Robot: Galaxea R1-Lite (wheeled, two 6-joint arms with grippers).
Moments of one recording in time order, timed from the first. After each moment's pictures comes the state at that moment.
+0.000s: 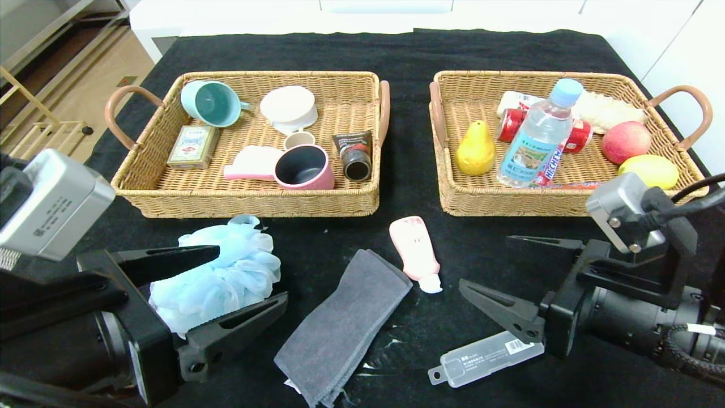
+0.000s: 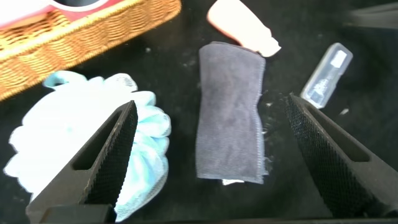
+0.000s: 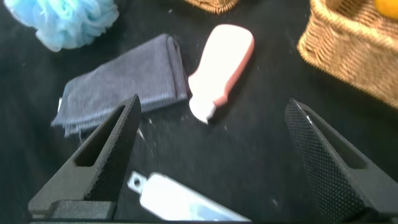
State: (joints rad) left arm -0.69 1.10 -0.71 -0.15 0.11 0.04; right arm 0.66 1.41 -0.61 -0.64 0.10 -0.05
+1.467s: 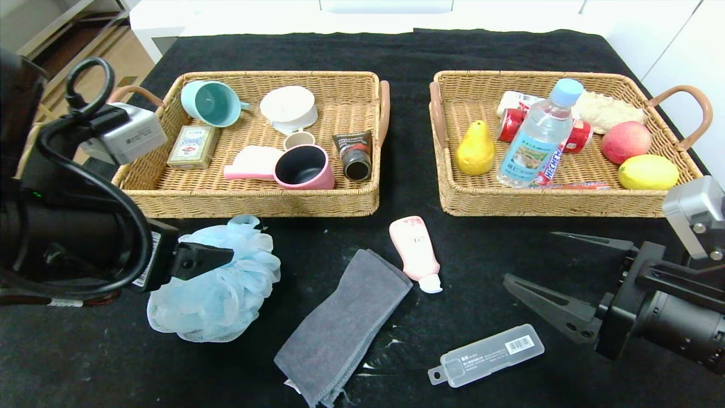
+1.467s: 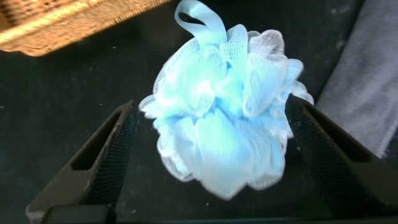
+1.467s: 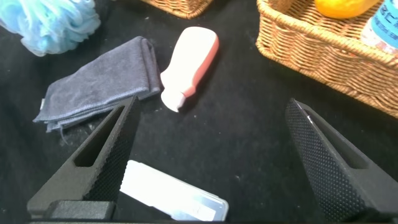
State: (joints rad) left arm -0.42 1.36 -1.25 0.54 0.24 0.04; right arm 0.54 1.32 -0.51 -0.71 0.17 -0.06
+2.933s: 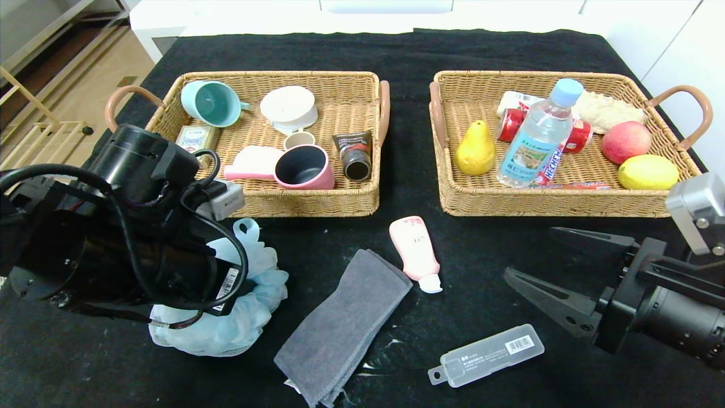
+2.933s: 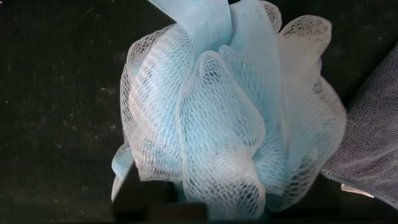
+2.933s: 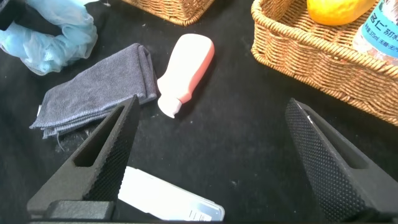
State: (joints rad) left arm -0.41 1.54 -1.17 0.49 0.21 -0.03; right arm 0.53 1.32 -0.50 -0.75 0.17 -0.06
